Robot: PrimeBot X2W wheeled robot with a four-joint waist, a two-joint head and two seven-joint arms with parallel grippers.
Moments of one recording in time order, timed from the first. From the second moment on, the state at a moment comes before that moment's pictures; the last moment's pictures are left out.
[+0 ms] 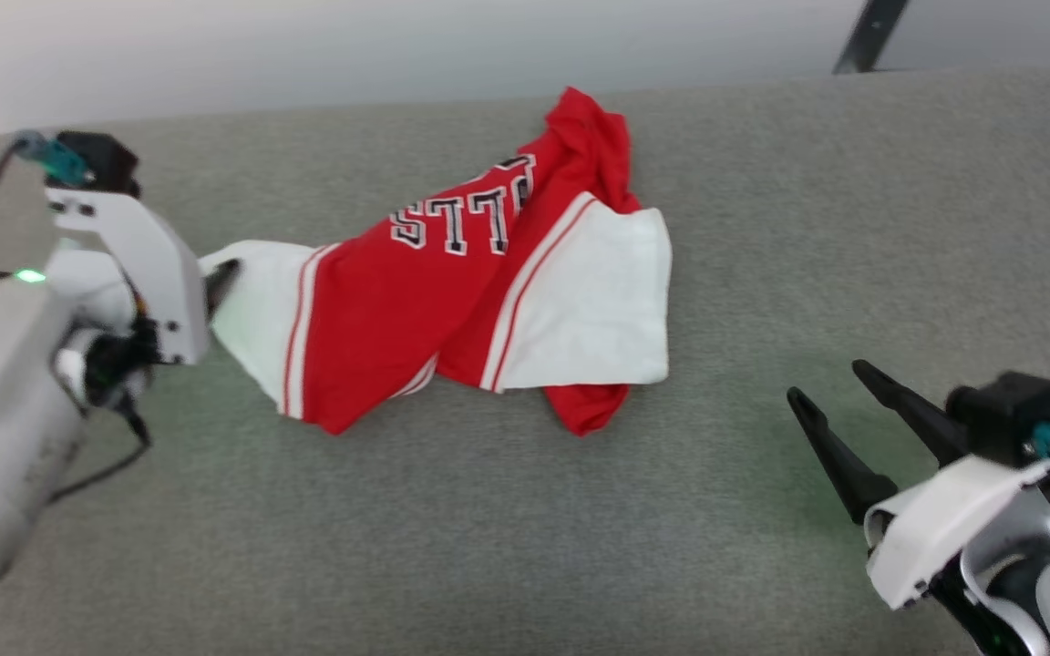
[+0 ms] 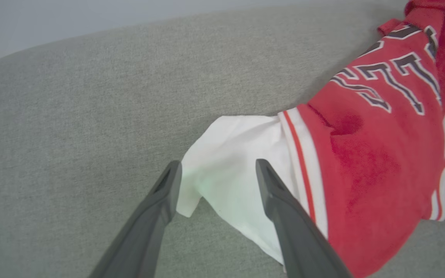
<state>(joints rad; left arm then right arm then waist) -1.10 0.66 -1.10 0.81 -1.23 -0.03 0.35 -0.19 -0.35 0.25 -0.10 0.44 0.13 0.23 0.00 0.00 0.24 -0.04</state>
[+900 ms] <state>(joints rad) -0.48 0.55 -0.82 0.13 -0.96 0.34 -0.26 -0.63 -0.46 0.46 0.39 0.65 0.13 0.64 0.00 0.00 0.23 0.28</state>
